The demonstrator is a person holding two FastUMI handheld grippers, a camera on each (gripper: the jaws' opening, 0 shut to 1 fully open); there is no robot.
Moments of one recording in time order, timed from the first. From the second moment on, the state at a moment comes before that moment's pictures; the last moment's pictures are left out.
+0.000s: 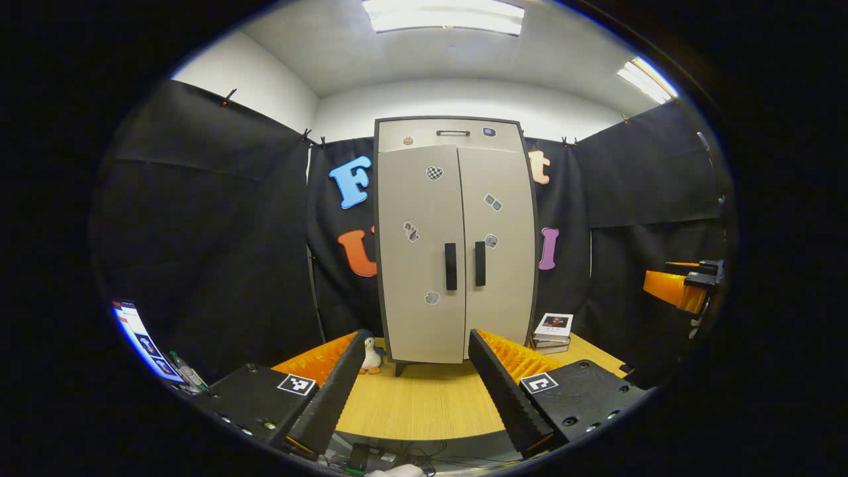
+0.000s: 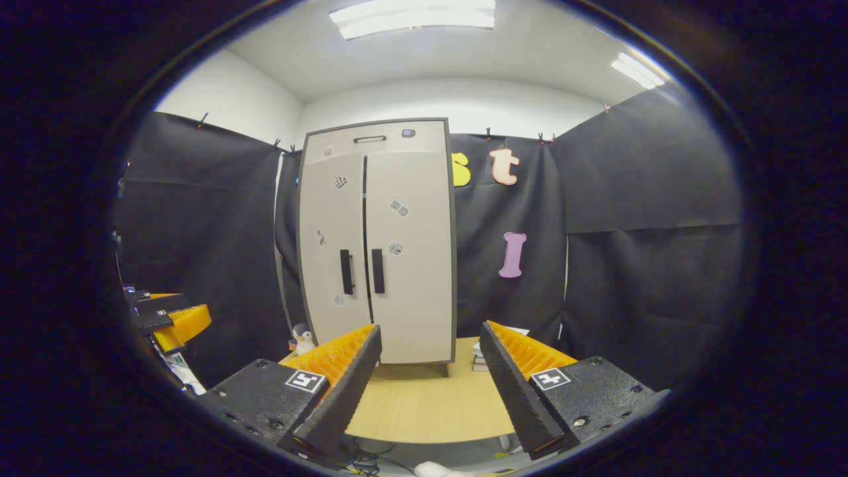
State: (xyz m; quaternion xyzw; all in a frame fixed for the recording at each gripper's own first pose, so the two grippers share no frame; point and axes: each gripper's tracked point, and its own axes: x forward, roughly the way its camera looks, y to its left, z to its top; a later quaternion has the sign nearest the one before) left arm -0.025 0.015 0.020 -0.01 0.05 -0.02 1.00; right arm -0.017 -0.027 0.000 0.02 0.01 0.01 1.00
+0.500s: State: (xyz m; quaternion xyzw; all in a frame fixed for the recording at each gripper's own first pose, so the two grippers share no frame) left arm -0.016 0.013 0.024 -0.01 0.04 -0.03 1.00; right arm -0.019 -0.024 -0.001 0.01 0.01 0.00 1.00
